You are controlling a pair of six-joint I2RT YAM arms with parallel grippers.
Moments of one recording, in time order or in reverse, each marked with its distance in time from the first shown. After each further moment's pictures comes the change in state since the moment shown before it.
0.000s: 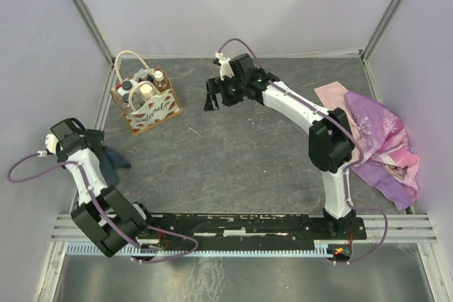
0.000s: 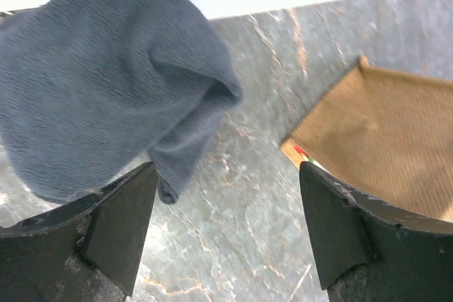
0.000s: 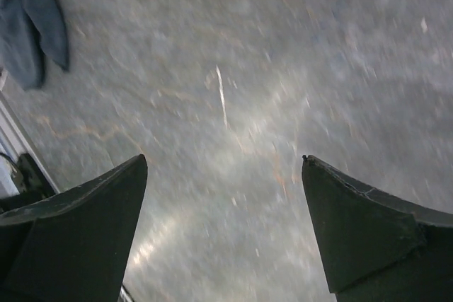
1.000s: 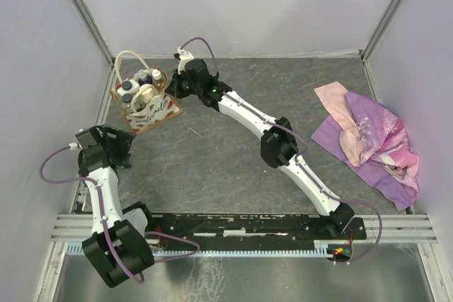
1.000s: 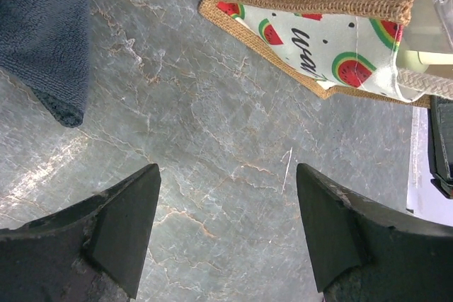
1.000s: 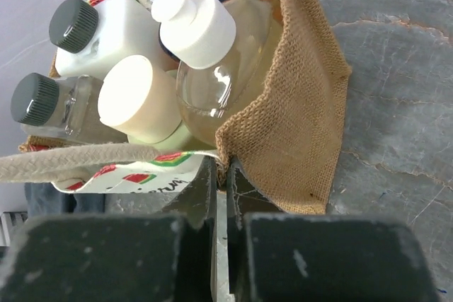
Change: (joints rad) left arm -0.193 -0.275 -0.217 0.085 0.314 0.011; right arm 0.185 0.708 0.917 0.219 0.192 0.198
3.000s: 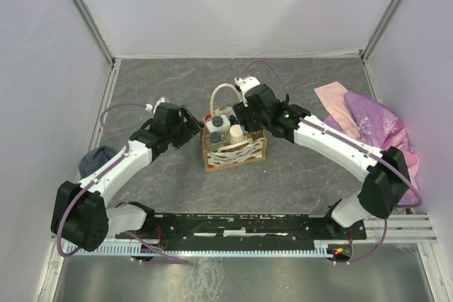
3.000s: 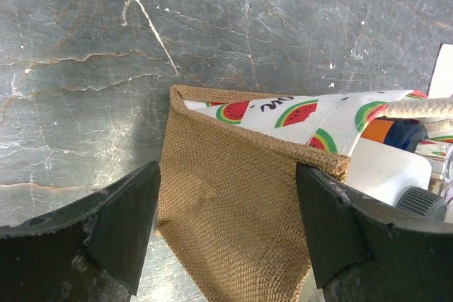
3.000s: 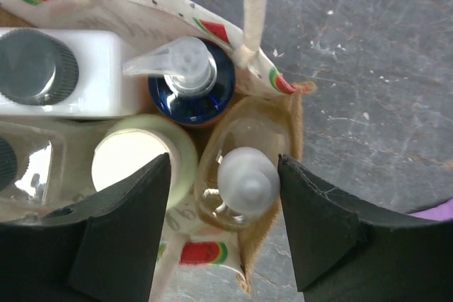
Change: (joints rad) left arm -0.918 0.315 0.177 0.157 -0.301 -0.151; right arm -0.035 -1.238 -1.386 -0.256 0.430 -0.306
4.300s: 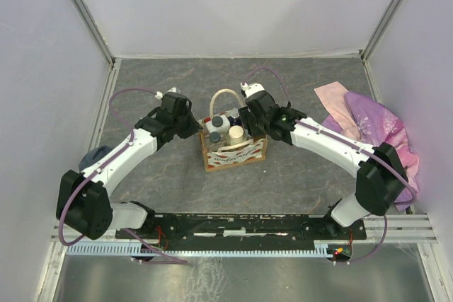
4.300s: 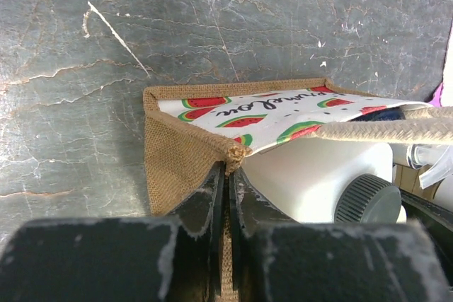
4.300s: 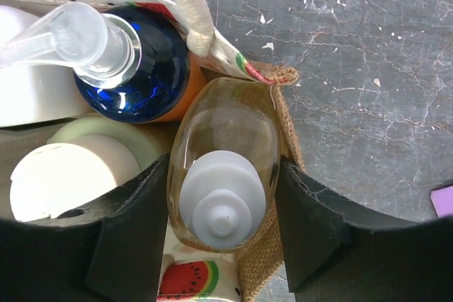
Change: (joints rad) left arm -0.039 0.092 0.169 -0.119 0.010 0.121; right arm -0.017 0.057 -0.095 0.048 0.022 0.097
